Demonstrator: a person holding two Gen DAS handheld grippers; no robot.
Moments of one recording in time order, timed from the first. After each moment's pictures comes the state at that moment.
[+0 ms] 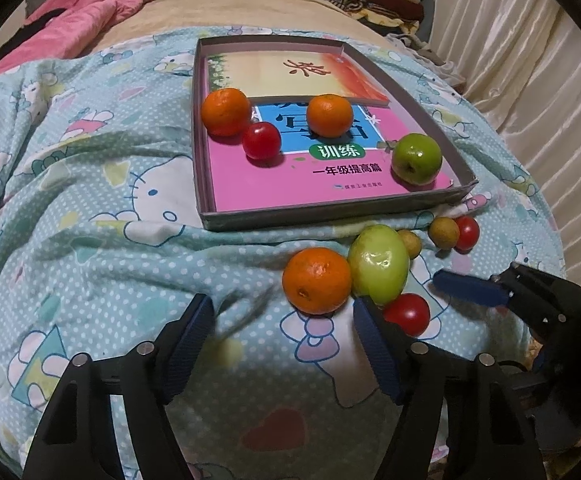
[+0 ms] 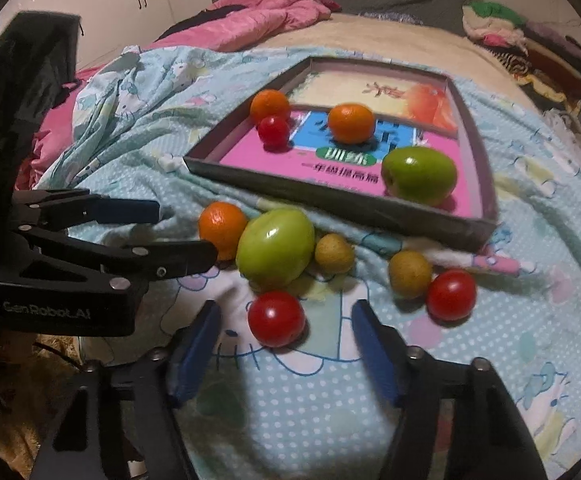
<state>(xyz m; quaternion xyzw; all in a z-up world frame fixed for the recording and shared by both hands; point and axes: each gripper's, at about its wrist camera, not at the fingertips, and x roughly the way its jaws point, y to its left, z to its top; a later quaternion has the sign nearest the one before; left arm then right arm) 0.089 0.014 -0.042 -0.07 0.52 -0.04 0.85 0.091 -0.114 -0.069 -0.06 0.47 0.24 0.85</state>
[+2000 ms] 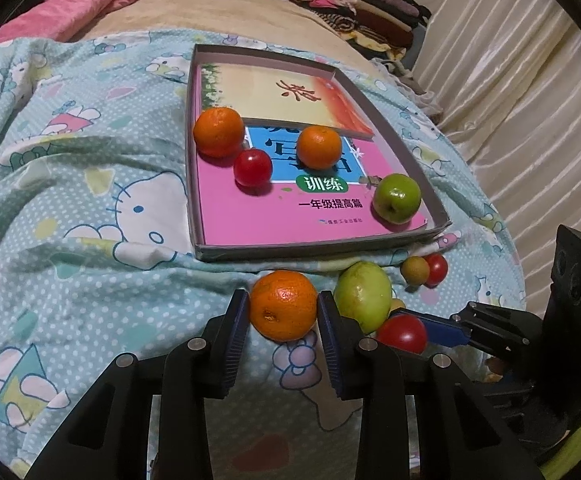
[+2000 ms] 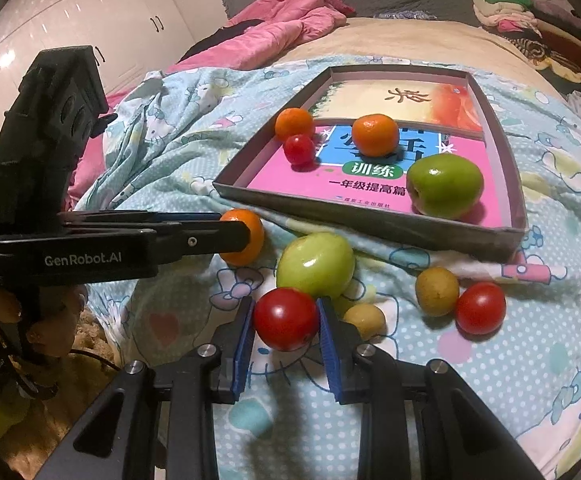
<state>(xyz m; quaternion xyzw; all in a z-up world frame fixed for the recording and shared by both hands) 0.102 0.034 -0.037 -0.15 0.49 -0.08 0.85 0.097 -0.123 -0.062 0.00 0.45 0.30 0.84</state>
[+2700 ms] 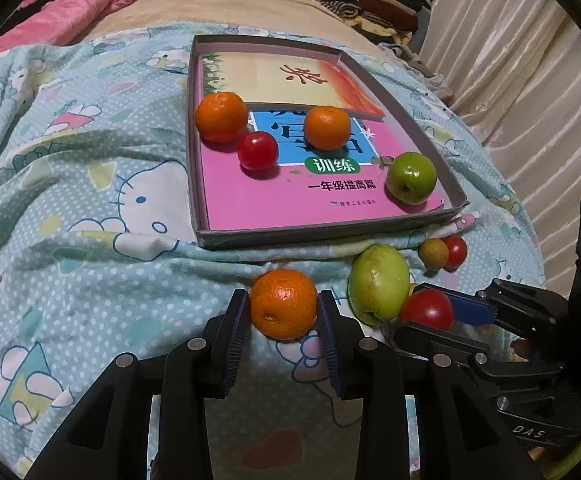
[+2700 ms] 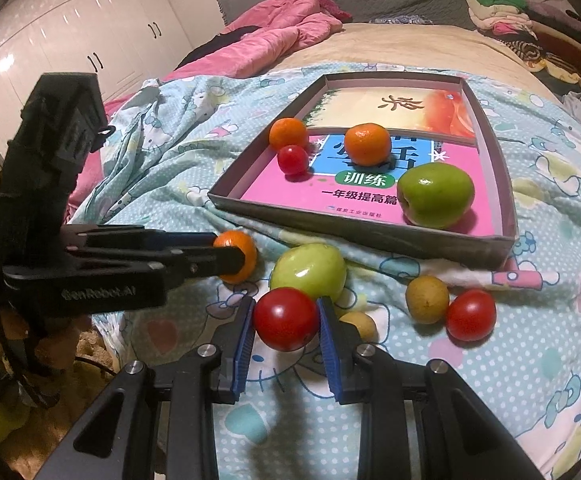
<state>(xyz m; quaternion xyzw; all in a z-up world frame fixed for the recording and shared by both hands) 0.105 0.026 -0.046 -0.12 0.51 -0.07 0.85 0.097 -0.126 -0.059 0.01 0.44 0.29 0.85</state>
